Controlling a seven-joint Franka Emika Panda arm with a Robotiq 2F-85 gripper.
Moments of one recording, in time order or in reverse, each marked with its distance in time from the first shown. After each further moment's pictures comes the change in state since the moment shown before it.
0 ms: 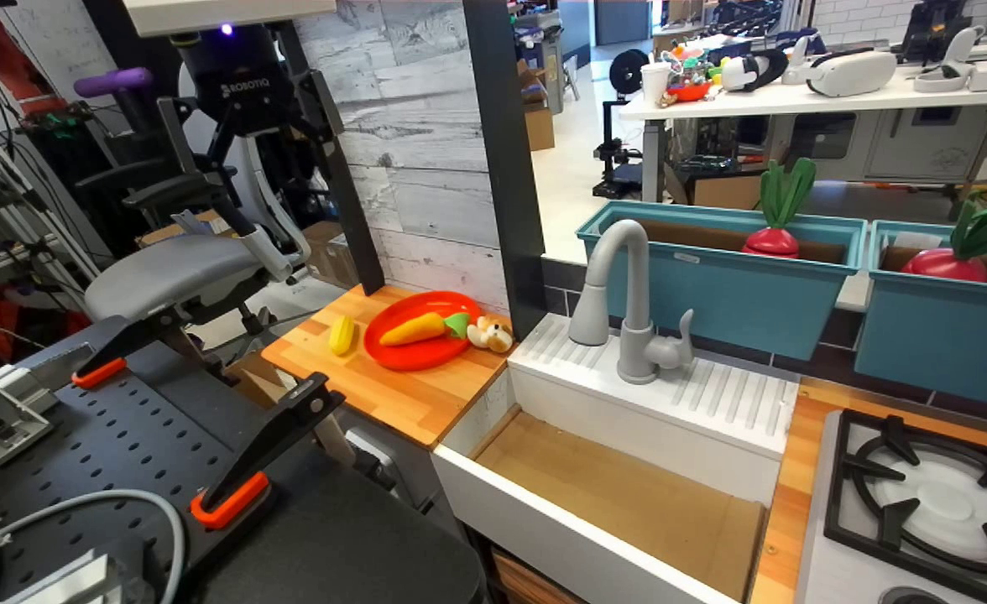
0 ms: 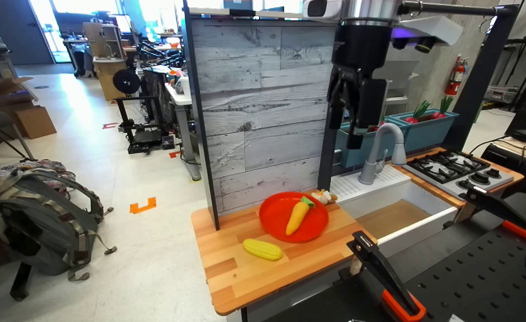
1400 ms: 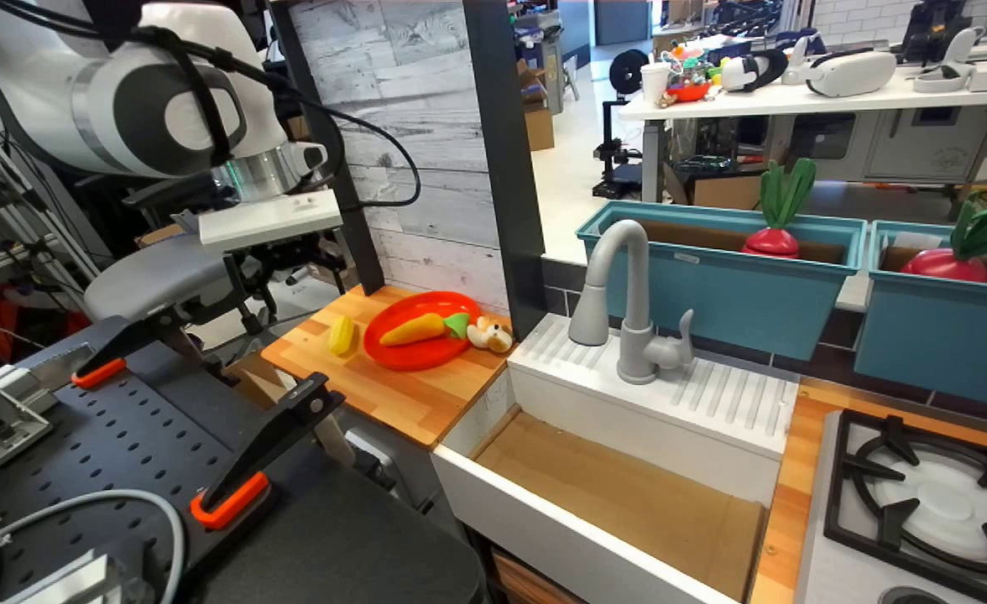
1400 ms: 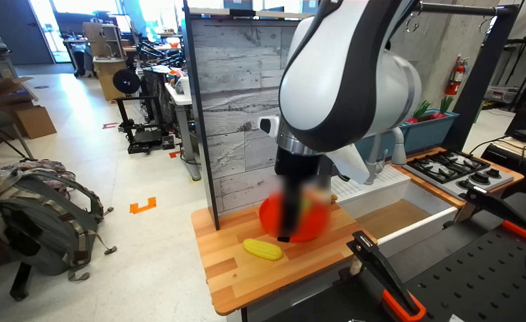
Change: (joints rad) arm -0.019 0.533 0.132 0.197 -0.159 0.372 0.407
